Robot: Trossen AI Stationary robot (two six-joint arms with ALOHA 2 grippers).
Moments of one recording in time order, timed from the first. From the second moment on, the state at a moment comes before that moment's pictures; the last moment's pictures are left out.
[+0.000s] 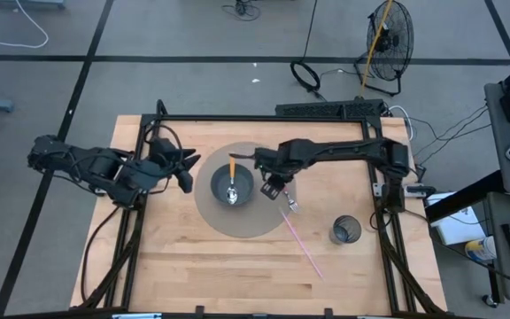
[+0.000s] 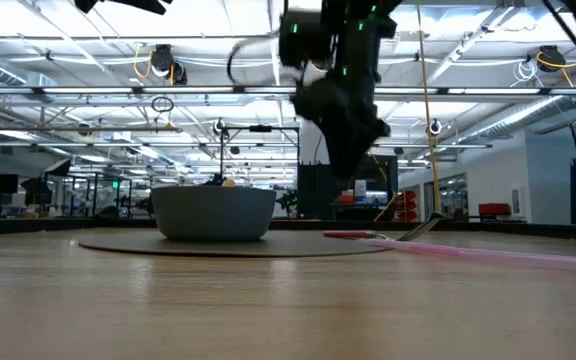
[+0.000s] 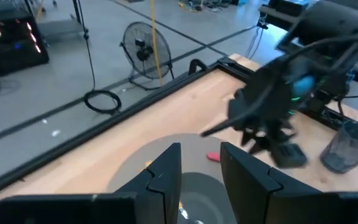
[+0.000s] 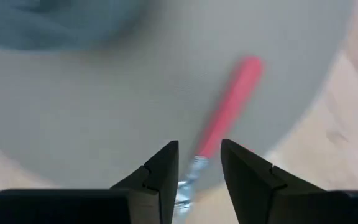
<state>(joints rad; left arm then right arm) -0.29 0.96 1.09 -0.73 -0.83 -0.66 -0.15 1.92 1.56 -1.05 0.05 0.50</state>
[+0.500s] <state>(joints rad) -0.32 1.03 1.09 -0.73 -0.79 -0.70 -0.13 1.92 1.39 -0.97 0.05 0.57</state>
